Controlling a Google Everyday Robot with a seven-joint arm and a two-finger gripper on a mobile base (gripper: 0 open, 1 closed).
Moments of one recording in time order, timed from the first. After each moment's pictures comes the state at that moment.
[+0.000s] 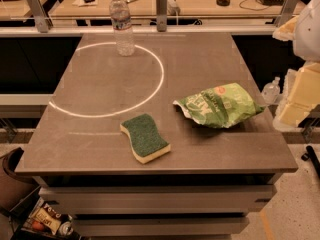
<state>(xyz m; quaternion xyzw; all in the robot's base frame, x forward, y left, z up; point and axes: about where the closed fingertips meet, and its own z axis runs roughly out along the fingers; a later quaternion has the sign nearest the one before) 0.438 -0.214 0.987 -0.60 0.78 -0.05 0.18</state>
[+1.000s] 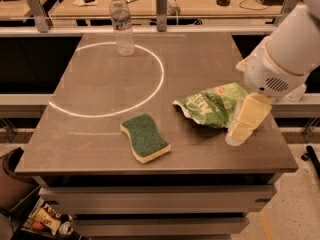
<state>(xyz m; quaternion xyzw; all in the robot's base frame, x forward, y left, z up) 0.464 -0.171 0.907 -0.58 0.79 0.01 0.18</state>
